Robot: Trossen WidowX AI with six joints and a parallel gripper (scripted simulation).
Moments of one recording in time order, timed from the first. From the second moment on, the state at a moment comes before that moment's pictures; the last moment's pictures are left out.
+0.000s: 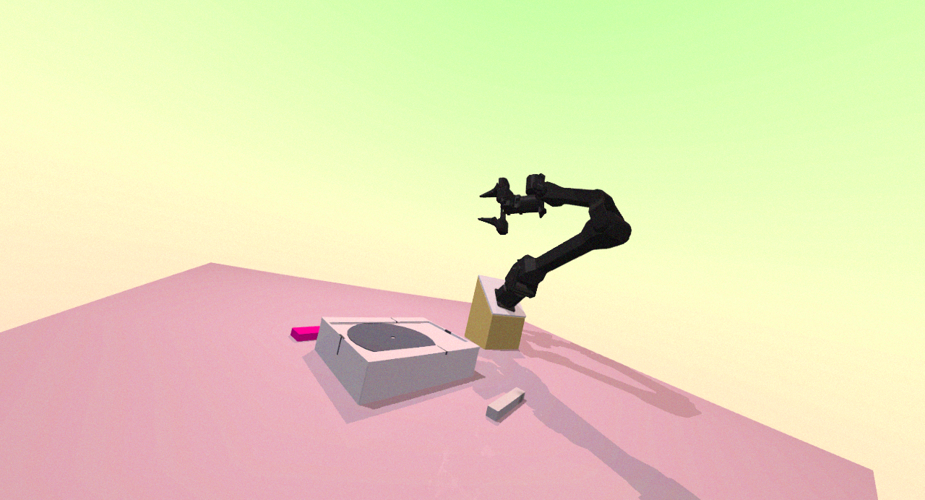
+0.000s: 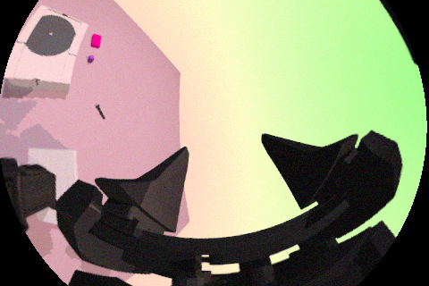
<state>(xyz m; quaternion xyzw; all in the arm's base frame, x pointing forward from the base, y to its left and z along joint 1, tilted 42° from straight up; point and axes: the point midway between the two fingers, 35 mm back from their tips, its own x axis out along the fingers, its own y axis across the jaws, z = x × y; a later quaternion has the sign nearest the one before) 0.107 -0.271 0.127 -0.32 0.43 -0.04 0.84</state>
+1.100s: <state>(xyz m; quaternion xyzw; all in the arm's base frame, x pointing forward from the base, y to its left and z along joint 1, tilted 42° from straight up) 0.237 -0.046 -0.104 -0.07 0.51 0.53 0.67</state>
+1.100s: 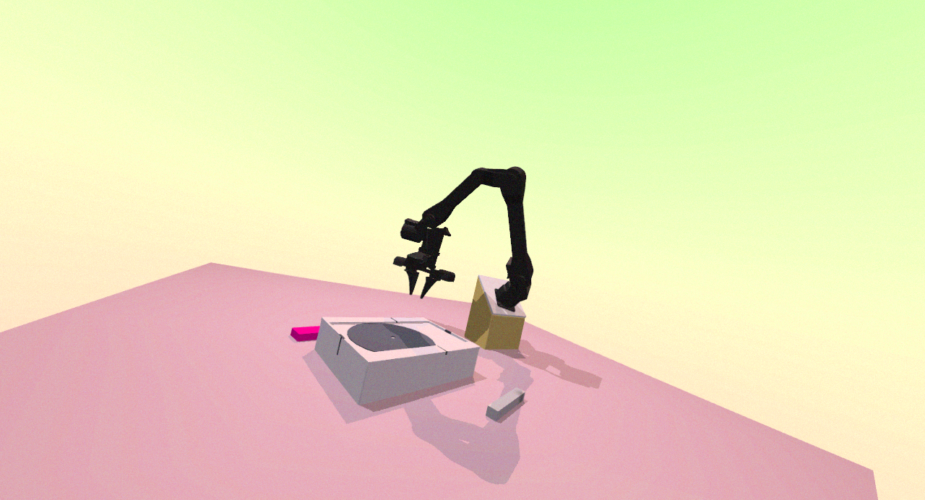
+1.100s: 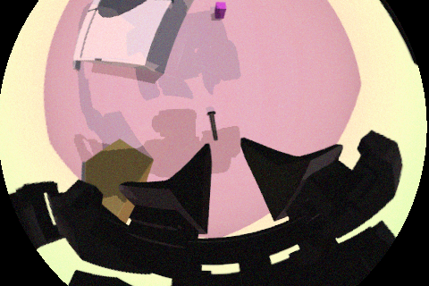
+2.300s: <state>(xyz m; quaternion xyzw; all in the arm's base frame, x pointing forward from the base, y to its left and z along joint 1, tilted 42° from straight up) 0.228 -0.011 -0.140 -0.07 0.52 0.55 0.65</state>
